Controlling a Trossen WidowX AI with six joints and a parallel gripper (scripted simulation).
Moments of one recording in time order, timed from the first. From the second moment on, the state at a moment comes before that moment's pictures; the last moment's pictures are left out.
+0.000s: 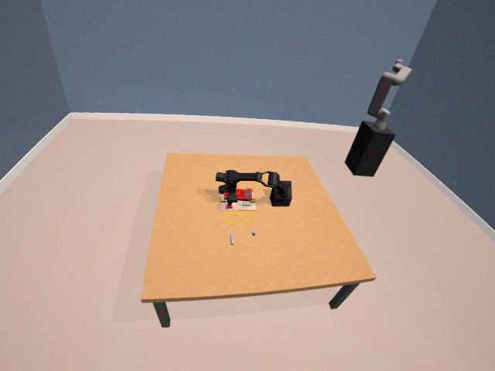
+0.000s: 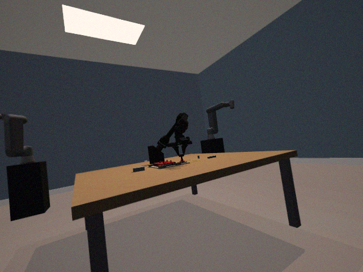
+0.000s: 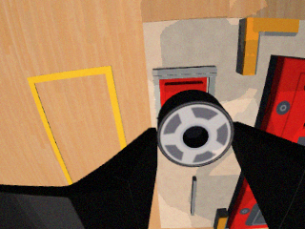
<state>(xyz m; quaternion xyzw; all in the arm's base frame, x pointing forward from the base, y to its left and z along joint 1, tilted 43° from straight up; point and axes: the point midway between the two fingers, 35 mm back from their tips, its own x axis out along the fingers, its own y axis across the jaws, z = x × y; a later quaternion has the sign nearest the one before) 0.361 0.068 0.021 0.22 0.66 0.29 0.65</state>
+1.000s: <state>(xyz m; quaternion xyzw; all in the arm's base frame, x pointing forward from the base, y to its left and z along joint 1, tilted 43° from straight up) 0.362 0.060 0.029 0.22 0.66 0.29 0.66</state>
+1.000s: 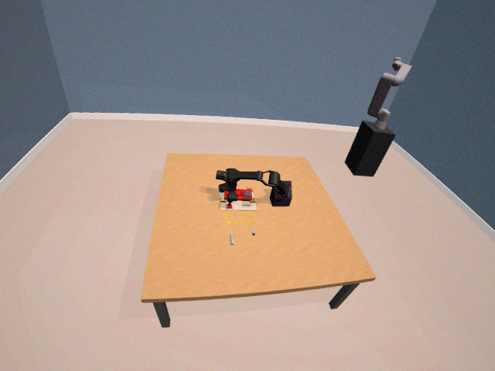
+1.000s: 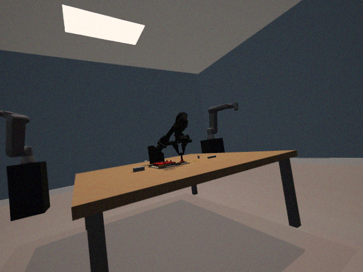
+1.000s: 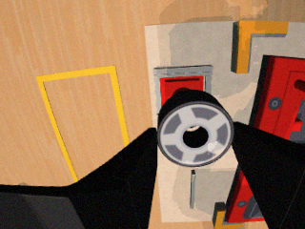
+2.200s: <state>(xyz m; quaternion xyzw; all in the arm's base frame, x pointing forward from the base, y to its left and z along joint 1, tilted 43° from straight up) 0.317 0.087 0.103 0.22 0.66 0.29 0.66</state>
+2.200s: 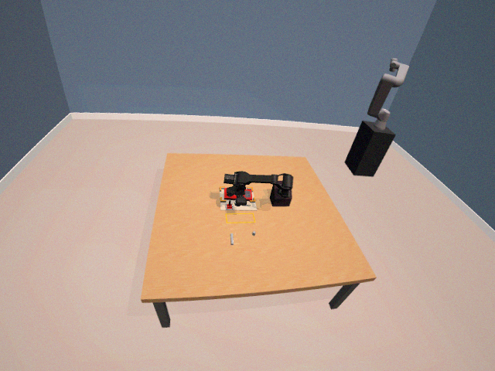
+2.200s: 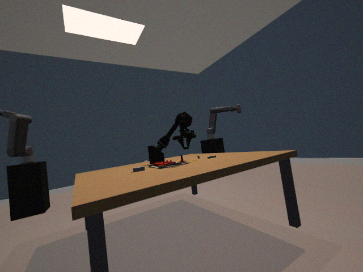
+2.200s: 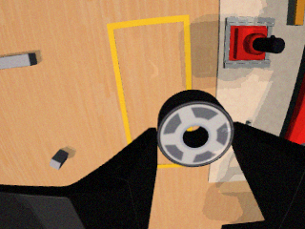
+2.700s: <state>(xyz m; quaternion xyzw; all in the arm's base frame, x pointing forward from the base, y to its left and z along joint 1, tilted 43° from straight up) 0.293 0.110 0.113 0.22 0.66 0.29 0.66</state>
